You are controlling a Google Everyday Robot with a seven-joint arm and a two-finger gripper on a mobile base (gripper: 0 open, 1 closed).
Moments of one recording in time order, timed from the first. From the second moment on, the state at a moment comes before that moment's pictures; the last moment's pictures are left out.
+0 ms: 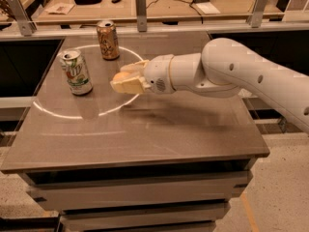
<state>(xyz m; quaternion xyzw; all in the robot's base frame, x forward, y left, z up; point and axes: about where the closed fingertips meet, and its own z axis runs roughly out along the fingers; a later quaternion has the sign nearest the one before) 0.588 0.076 0.884 -0.48 0.65 0.33 0.49</state>
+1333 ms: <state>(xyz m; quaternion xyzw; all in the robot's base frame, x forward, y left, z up) 0.577 0.128 0.878 -0.50 0.63 0.36 0.48</state>
